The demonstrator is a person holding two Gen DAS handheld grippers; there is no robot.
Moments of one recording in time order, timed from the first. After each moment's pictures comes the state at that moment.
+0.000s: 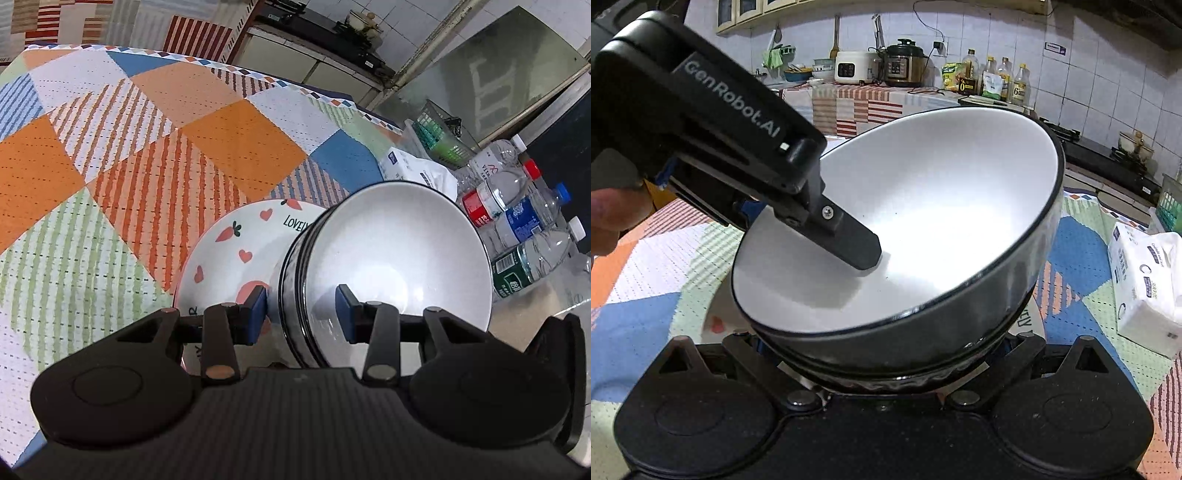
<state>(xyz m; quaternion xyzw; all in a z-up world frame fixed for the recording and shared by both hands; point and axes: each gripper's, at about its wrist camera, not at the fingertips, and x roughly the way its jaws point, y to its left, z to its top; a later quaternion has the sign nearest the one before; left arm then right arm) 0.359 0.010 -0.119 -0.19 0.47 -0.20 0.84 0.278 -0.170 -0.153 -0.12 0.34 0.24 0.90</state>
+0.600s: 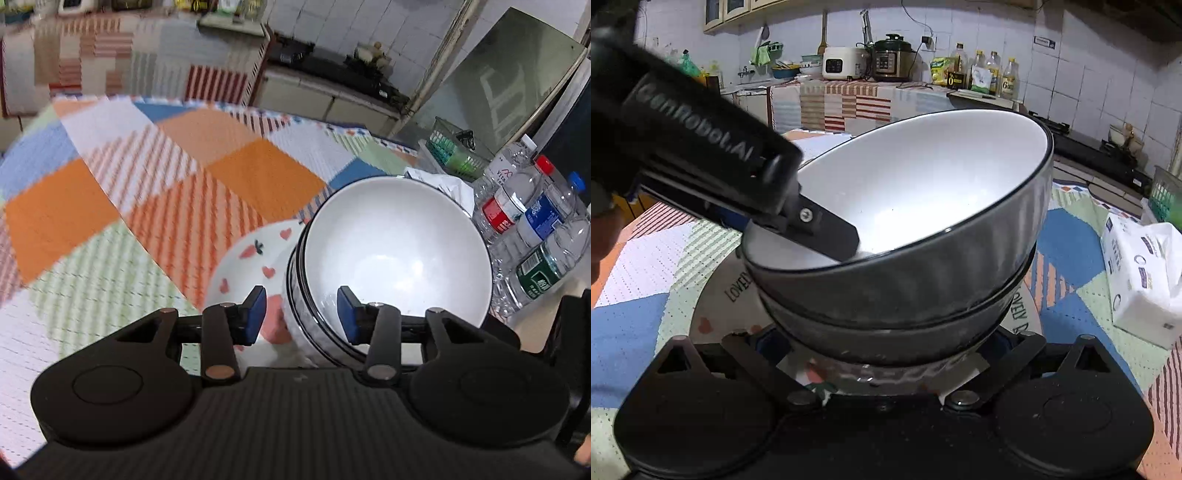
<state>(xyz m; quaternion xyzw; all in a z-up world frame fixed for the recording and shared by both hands) 0.325 0.001 -0.105 -0.13 0.41 -0.14 0.89 0.287 -0.165 -0.152 -0.11 0.35 0.22 0.90</state>
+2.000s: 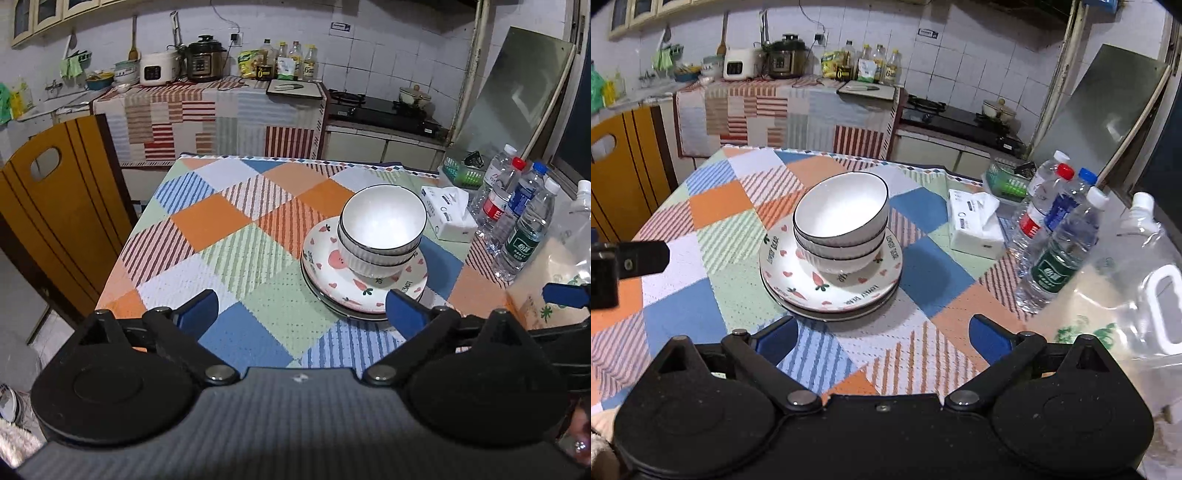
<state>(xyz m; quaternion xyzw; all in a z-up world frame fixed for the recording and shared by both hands) 0.105 0.033 0.016 -0.06 0.35 -0.02 0.93 0.106 -0.168 -0.003 -0.11 0.38 0.02 0.92</state>
